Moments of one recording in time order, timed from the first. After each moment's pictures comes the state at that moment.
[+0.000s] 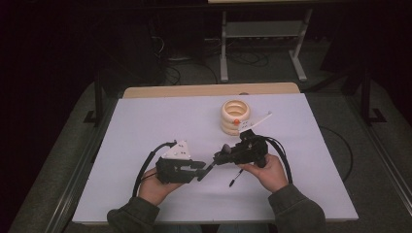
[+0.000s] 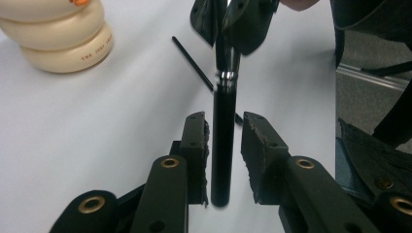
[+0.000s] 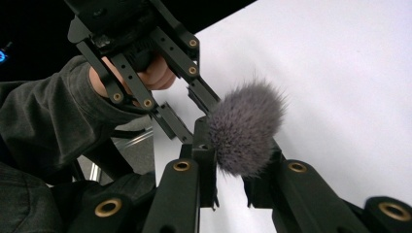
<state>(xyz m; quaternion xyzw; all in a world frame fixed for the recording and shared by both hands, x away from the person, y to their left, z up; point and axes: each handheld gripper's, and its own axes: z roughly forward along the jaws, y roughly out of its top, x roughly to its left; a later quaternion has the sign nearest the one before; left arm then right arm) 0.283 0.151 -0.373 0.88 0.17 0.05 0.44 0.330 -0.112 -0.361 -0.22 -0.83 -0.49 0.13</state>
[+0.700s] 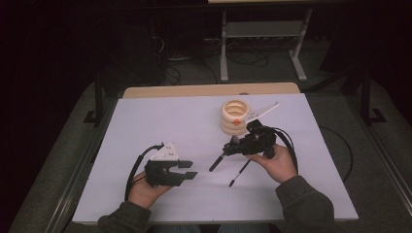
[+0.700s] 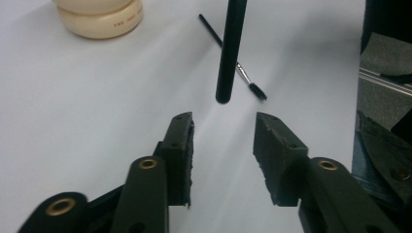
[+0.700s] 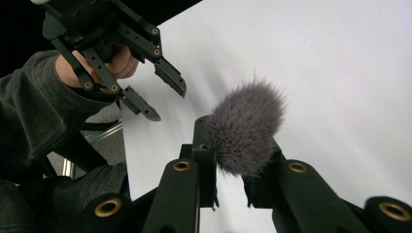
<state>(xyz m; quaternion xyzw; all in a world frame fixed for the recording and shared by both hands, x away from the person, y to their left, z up) 0.281 0.177 -0.382 0.88 0.21 0.06 0.43 0.345 -0.129 -0.344 -0.26 -0.85 -0.45 0.09</state>
